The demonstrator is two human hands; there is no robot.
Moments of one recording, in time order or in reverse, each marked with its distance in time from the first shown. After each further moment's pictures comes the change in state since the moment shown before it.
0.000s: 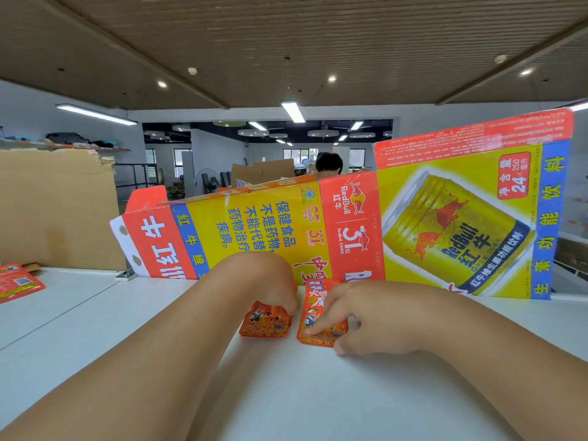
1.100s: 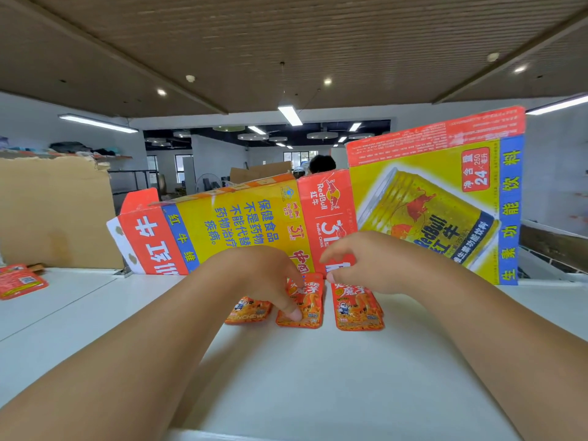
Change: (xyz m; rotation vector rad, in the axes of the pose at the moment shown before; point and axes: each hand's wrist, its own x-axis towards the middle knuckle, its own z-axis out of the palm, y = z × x) left_hand 0.009 0.006 0.005 0.043 0.028 0.271; right_hand -0.014 0.039 -0.018 0.254 0.328 0.246
